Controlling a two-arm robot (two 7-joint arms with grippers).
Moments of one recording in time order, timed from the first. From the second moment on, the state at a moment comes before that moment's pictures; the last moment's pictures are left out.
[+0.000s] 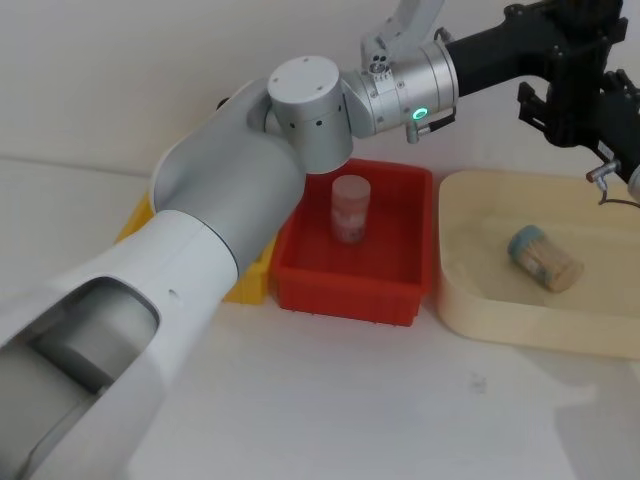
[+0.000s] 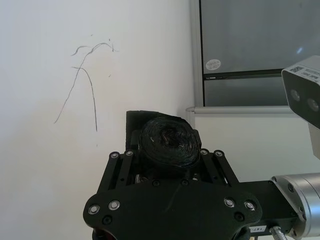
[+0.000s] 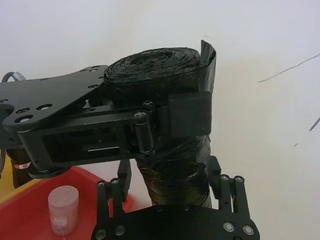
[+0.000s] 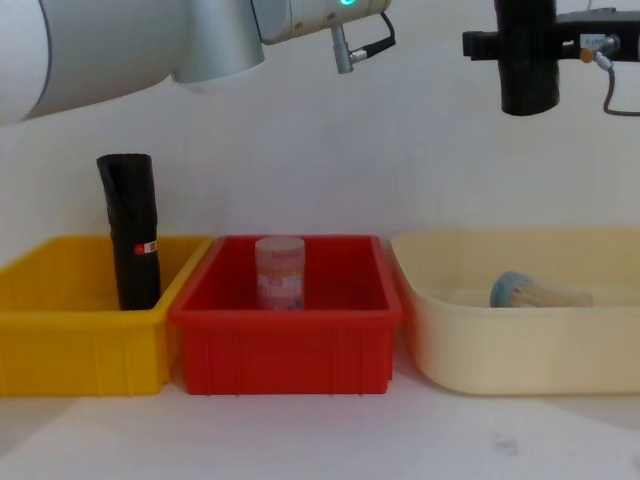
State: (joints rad) left arm -1.07 -0.07 0.54 -0.75 -0.55 -0.14 -0.81; right arm 0.59 0.30 -0.32 -1.45 0.24 0.23 0.27
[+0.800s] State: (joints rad) left arm -1.07 -0.07 0.54 -0.75 -0.55 -0.14 -0.81; right arm 0.60 0.30 -0.33 -1.46 0.22 0.24 0.26
